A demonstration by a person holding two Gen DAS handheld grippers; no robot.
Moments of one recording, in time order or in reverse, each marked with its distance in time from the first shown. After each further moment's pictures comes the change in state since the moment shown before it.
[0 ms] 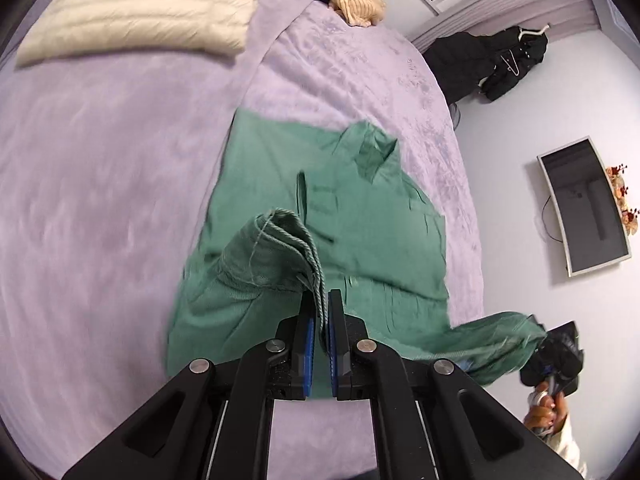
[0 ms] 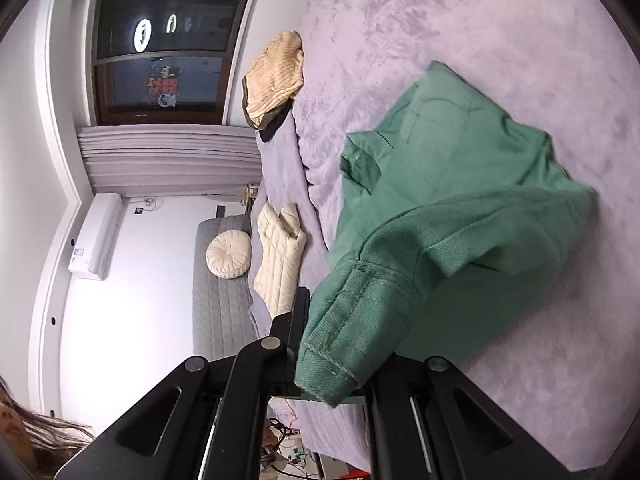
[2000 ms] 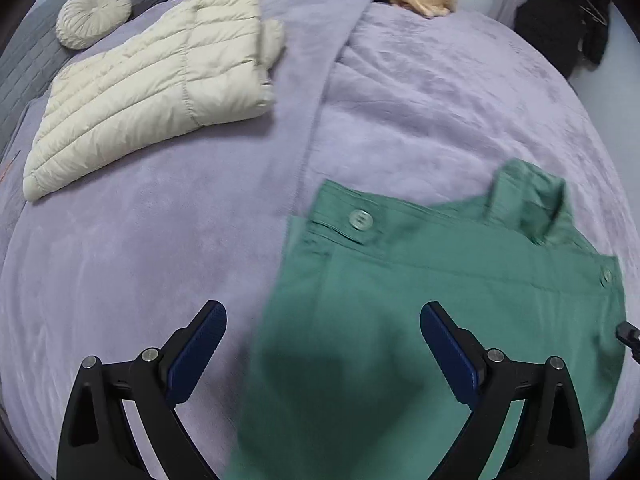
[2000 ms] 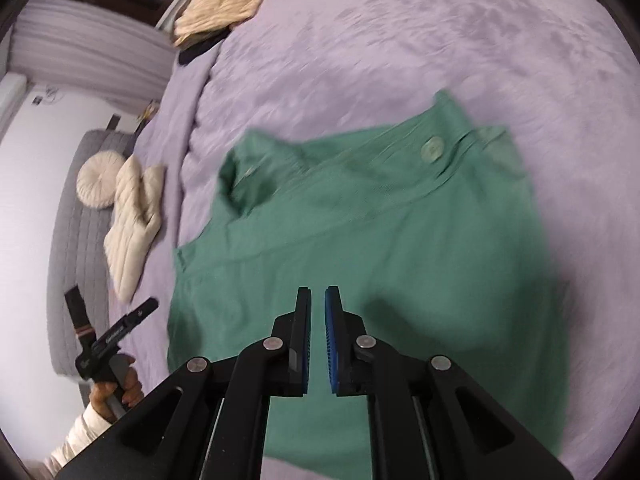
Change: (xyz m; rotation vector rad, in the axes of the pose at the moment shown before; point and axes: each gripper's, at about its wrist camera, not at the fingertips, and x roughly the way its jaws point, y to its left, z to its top) left arm 0.161 -0.024 0.109 0.149 -0.089 0.549; right arm 0.178 -0.030 0.115 -0.361 0.257 -0.456
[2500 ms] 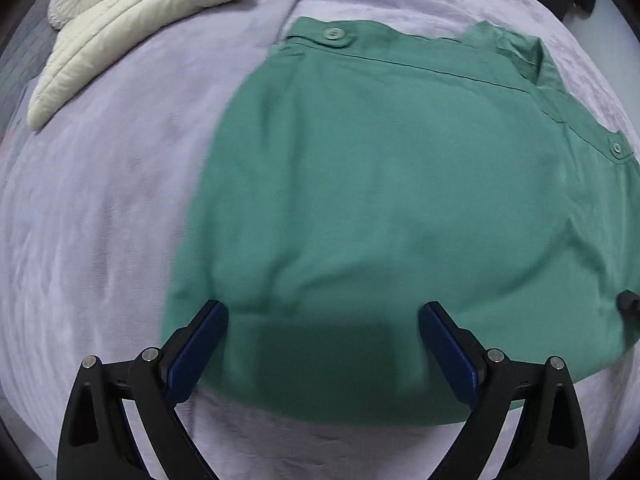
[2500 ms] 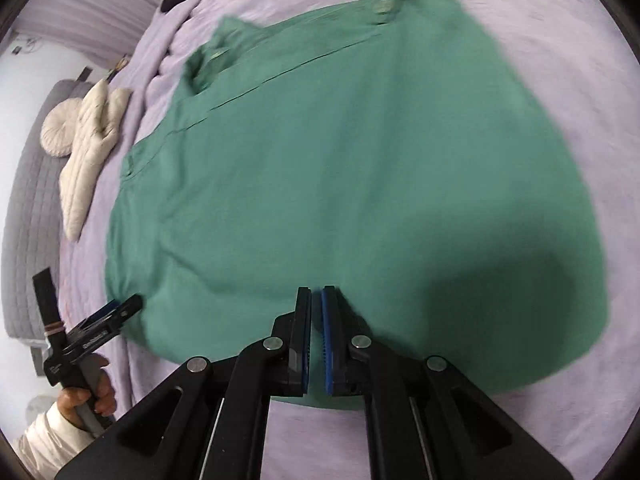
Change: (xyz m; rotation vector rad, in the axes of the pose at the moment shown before) left arm 0.020 -0.012 -0.124 0.027 0.127 0.093; right arm 0.008 -0.038 -0.096 -0.001 0.050 -0.218
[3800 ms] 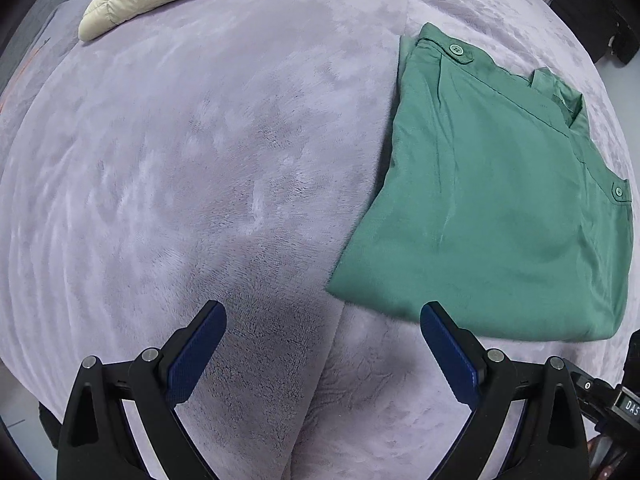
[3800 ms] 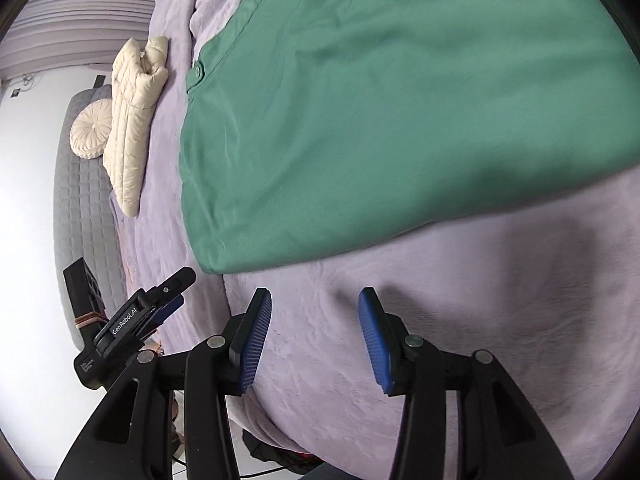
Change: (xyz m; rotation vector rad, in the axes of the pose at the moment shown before) left arm -0.038 0.101 -0.024 -0.161 0.130 -0.101; right arm 0.061 0.130 -0.098 0.172 0.210 0.270
